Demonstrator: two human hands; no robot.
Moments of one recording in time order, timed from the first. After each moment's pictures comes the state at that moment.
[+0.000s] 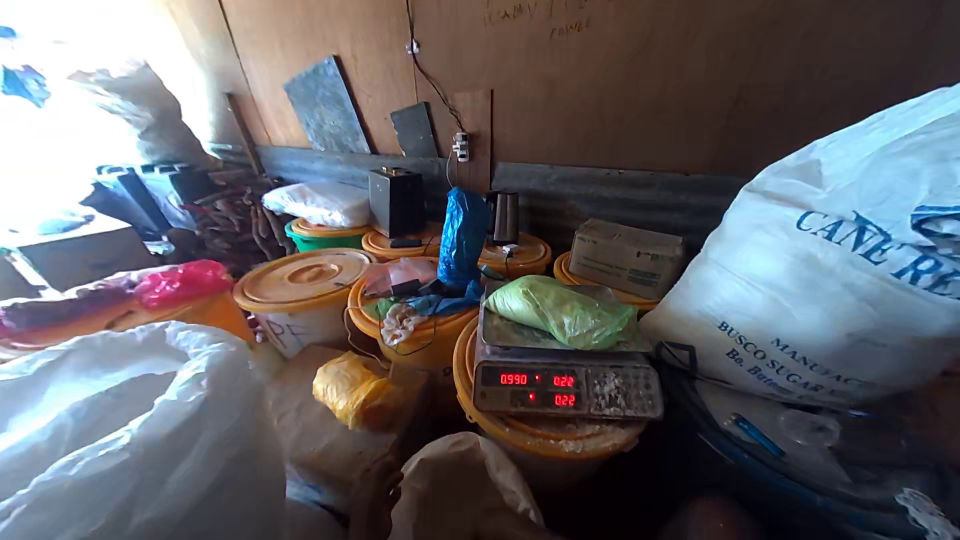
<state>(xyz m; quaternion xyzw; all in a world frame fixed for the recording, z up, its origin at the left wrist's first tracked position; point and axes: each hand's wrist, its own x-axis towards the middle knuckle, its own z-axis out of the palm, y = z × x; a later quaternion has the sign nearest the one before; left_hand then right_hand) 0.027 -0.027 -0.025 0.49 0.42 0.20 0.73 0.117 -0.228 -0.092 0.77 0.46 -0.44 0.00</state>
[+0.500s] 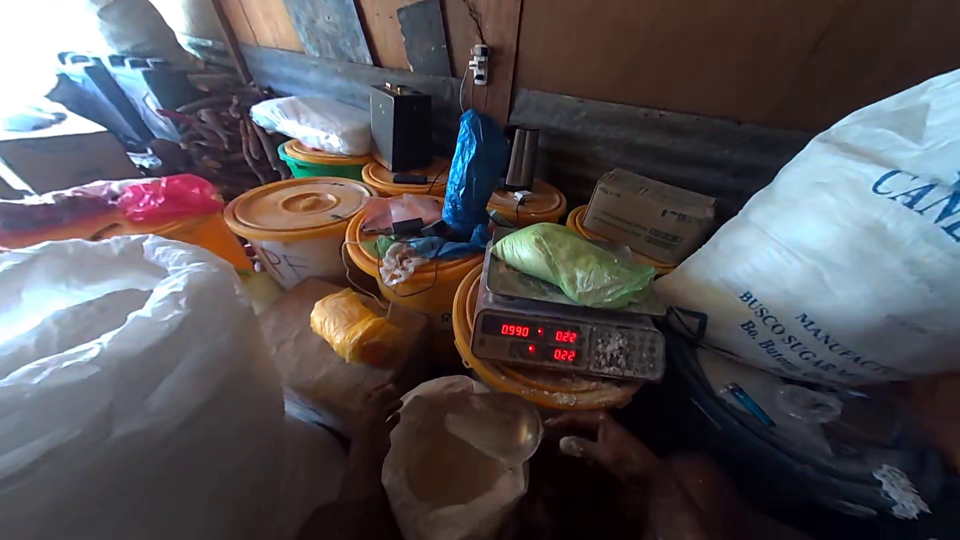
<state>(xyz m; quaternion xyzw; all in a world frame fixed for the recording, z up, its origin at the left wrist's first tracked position) 0.039 -0.033 -0.019 0.49 0.42 0.20 0.73 0.141 -0.414 0.060 0.68 0.30 -0.33 -0.59</state>
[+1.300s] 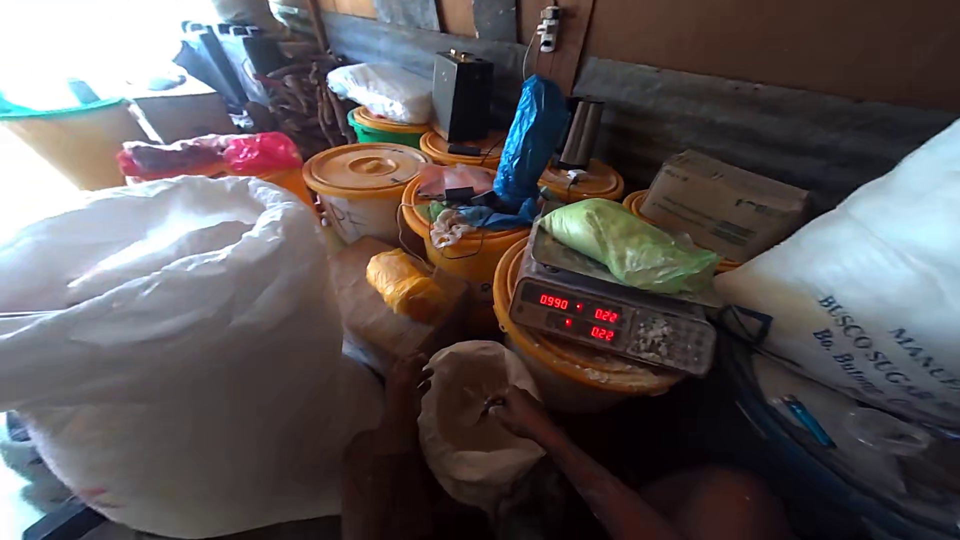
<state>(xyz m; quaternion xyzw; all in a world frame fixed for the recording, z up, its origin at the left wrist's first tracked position) -0.002 -0.052 -0.008 0.46 0.43 0.22 0.74 0.119 -0.252 -0.021 0.83 0.35 -0.38 -0.21</state>
